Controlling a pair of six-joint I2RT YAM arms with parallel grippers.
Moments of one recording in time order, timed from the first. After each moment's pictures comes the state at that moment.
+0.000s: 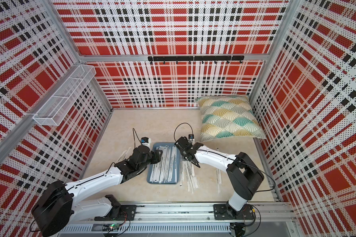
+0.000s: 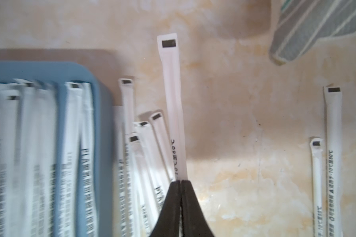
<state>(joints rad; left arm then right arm) -0.66 1.19 0.55 0.01 -0.19 -0.68 0.83 1.64 1.11 -0.62 0.39 0.79</state>
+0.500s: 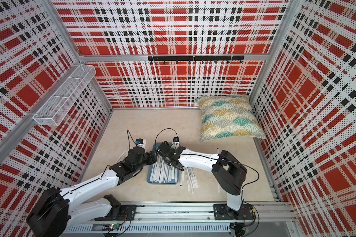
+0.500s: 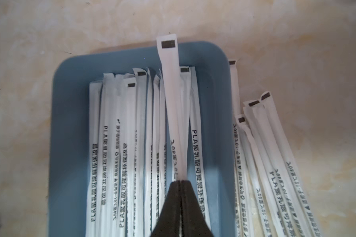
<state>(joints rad) -0.61 1.13 0.49 -0.02 -0.16 -0.67 1.01 1.85 1.26 -0.55 0.37 1.04</state>
